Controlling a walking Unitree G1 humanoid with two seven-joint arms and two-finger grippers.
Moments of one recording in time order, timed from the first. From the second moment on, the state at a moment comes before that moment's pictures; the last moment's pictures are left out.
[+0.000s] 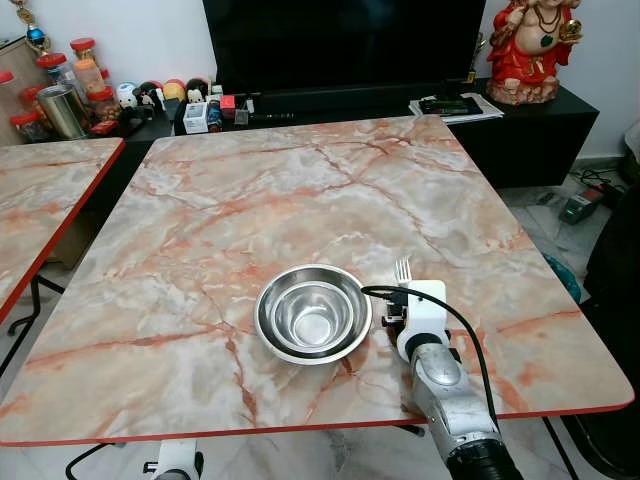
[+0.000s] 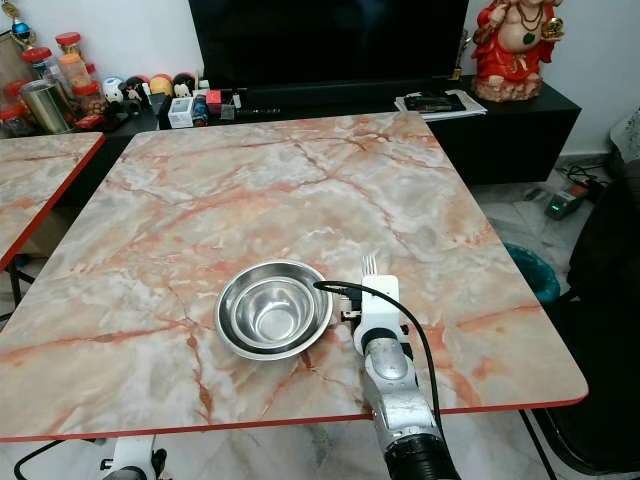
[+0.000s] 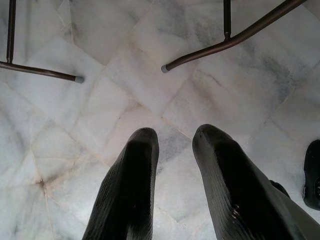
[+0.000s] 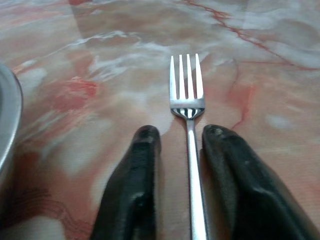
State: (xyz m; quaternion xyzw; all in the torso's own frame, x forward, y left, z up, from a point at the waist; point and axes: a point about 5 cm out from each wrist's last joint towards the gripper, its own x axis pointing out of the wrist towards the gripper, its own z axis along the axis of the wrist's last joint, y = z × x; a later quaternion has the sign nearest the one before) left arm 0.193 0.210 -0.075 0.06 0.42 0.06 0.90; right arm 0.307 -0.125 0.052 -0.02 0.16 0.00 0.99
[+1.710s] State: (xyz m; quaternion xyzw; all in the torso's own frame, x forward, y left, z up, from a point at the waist) left arm 0.195 0.208 -0.074 0.04 0.42 0.08 0.90; right arm 0.326 -0.118 0.131 -0.04 -0.11 -0.01 0.99
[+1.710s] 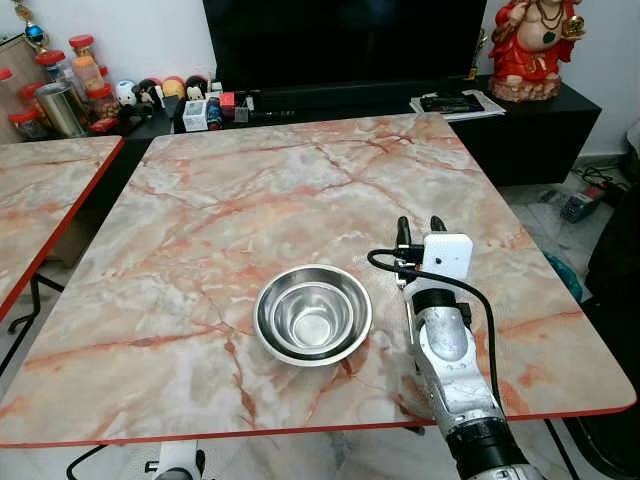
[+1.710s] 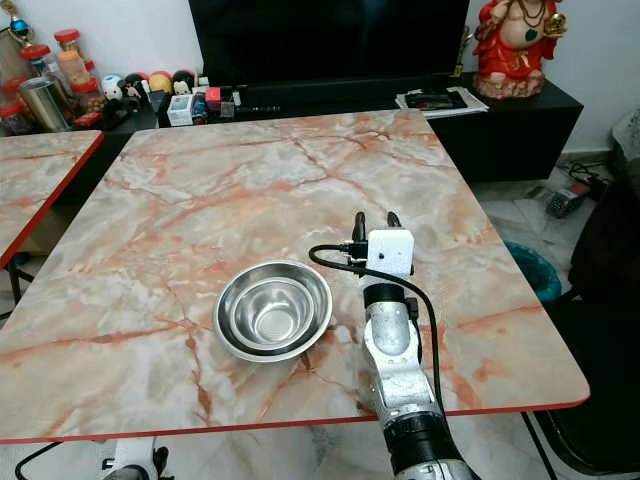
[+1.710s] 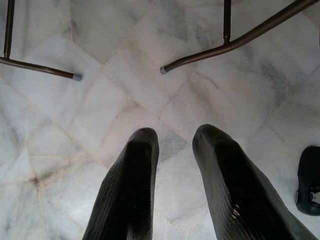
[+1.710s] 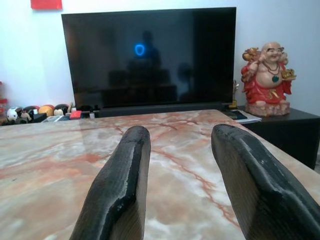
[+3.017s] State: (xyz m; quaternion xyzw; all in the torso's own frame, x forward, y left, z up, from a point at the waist) left arm 0.191 0.218 -0.074 0.04 0.42 0.10 0.90; right arm 0.326 -0.086 0.133 -0.03 -0.12 0.06 0.99
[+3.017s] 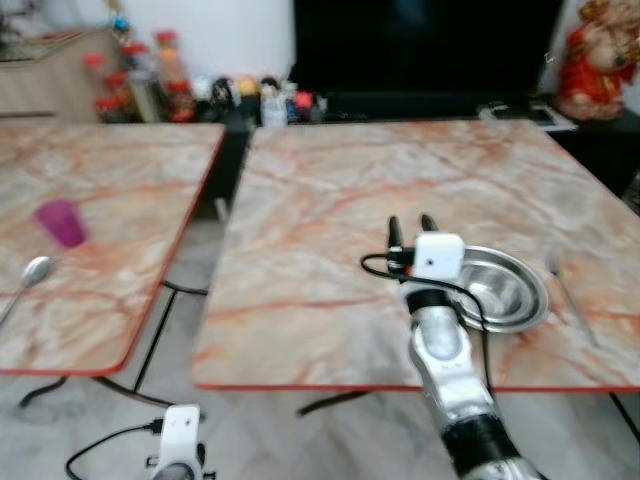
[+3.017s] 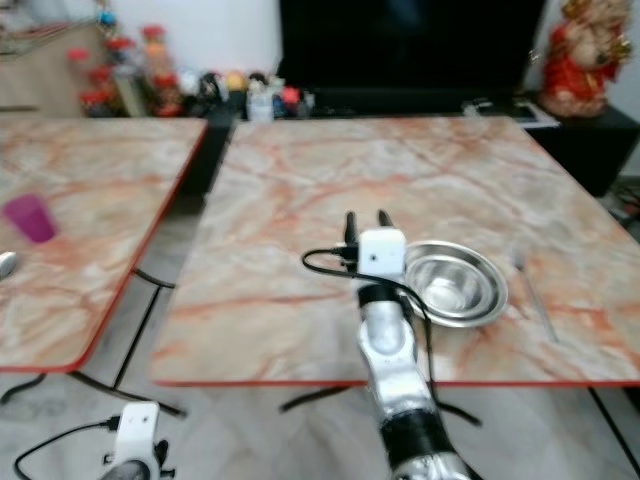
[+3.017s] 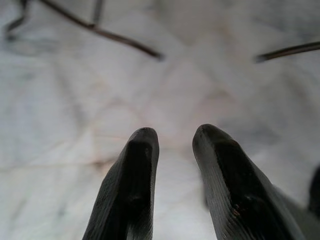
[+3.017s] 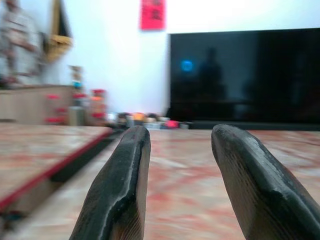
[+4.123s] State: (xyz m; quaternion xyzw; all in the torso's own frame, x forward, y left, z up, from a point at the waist) left arm 0.192 0.218 -0.073 0.04 0.41 0.09 0.91; right arm 0.329 -0.085 0.129 -0.04 -0.12 0.07 0.99
